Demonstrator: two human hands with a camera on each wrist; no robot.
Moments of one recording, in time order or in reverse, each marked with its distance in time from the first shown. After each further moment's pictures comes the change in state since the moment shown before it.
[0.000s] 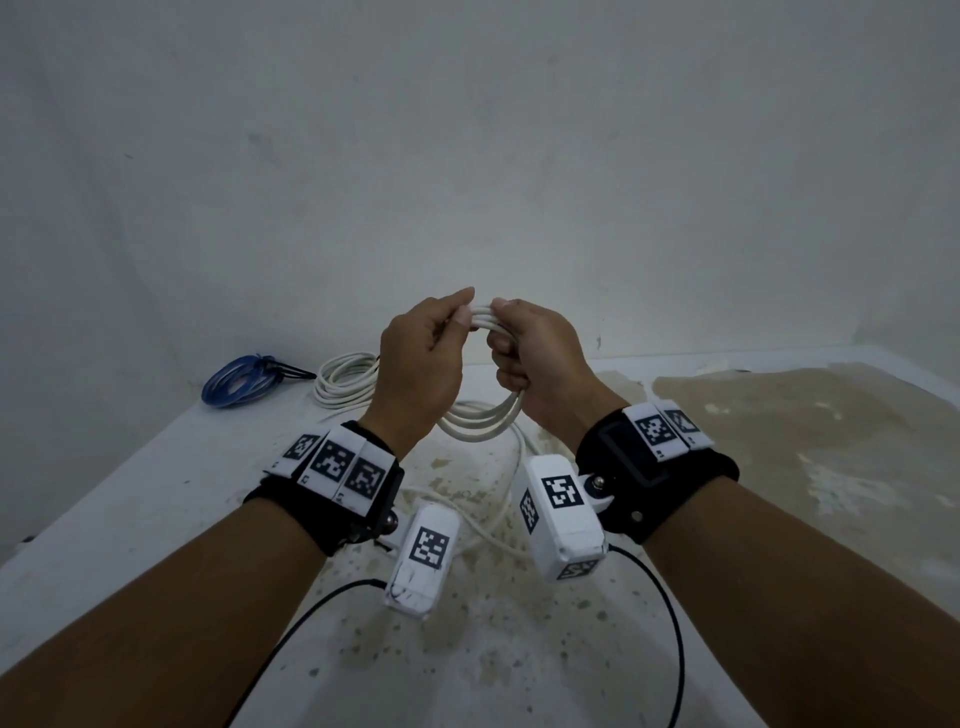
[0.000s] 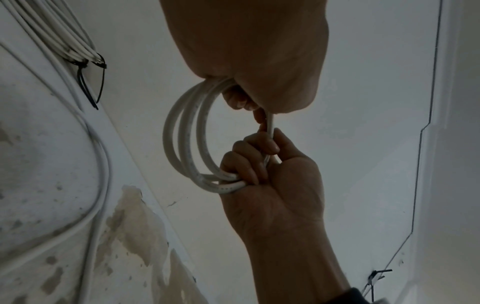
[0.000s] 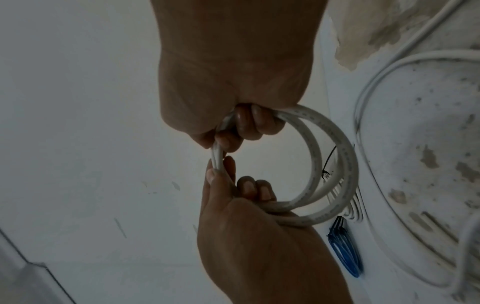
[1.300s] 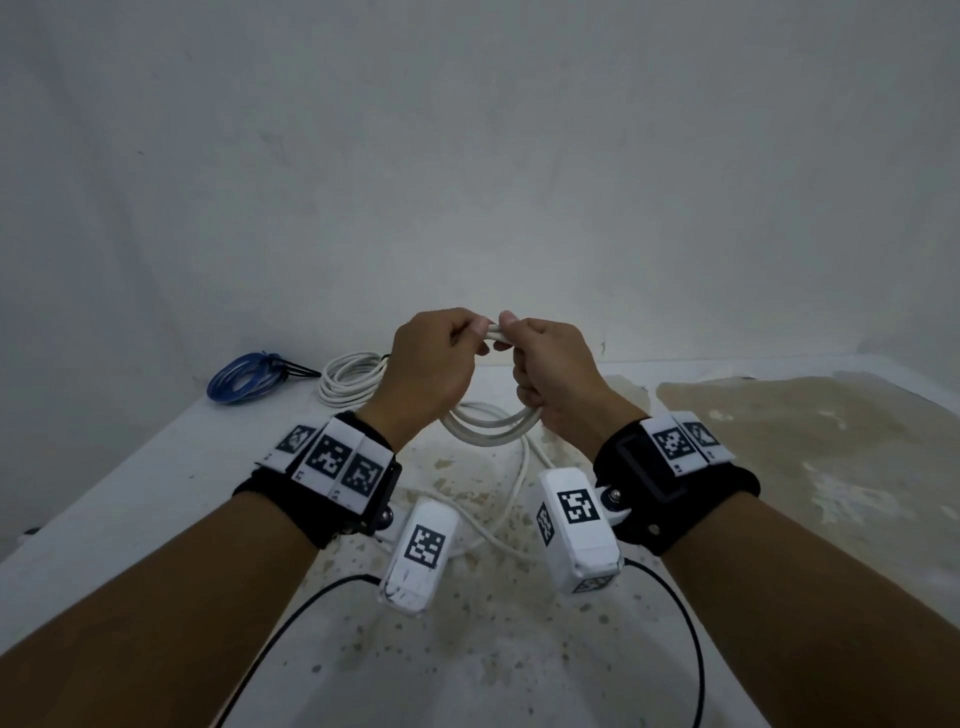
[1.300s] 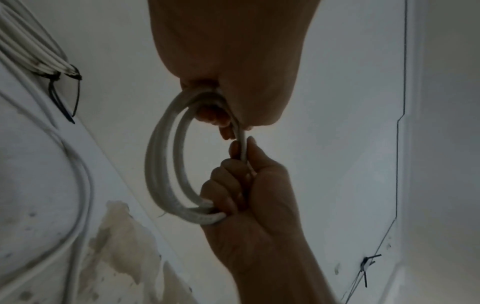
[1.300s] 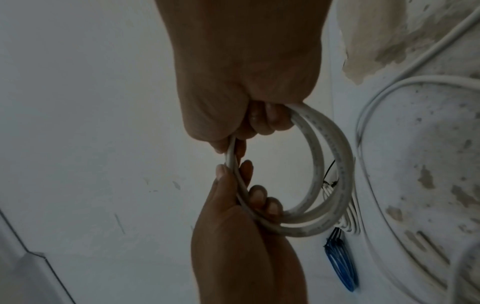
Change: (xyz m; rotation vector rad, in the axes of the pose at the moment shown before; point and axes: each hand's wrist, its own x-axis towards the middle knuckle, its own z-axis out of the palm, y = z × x) left_hand 0.005 0.009 -0.009 0.193 -0.210 -0.119; right_hand 0.000 0.007 -0.008 -0.194 0.084 0.006
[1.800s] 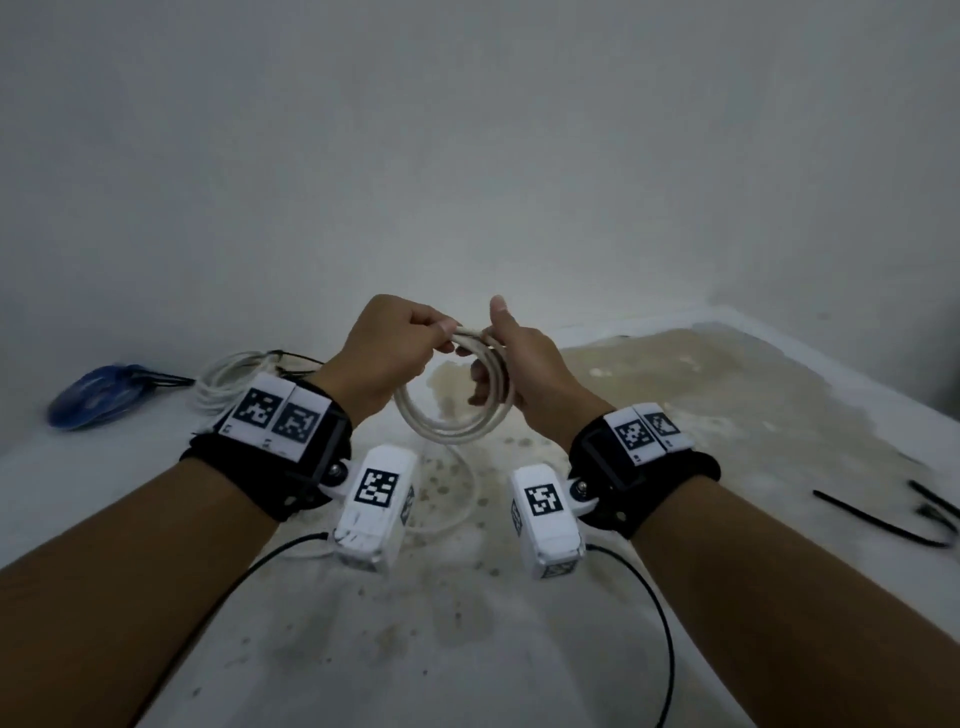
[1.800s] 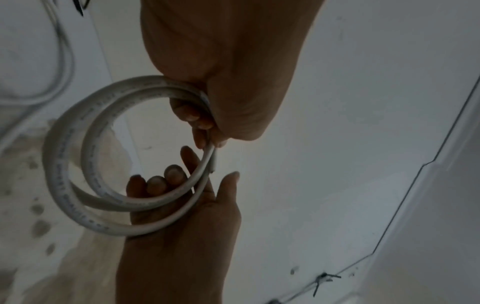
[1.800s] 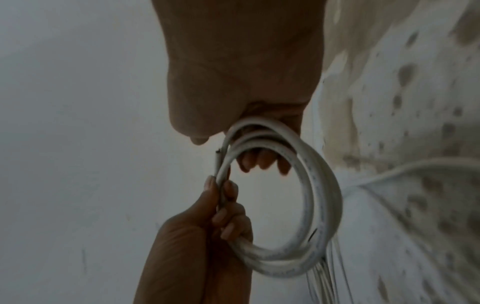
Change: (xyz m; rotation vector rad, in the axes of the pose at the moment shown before) left_hand 0.001 0.048 0.060 -0.251 -0.297 -0.158; right_hand -0.035 0.006 -0.091 -0.121 0.100 0.071
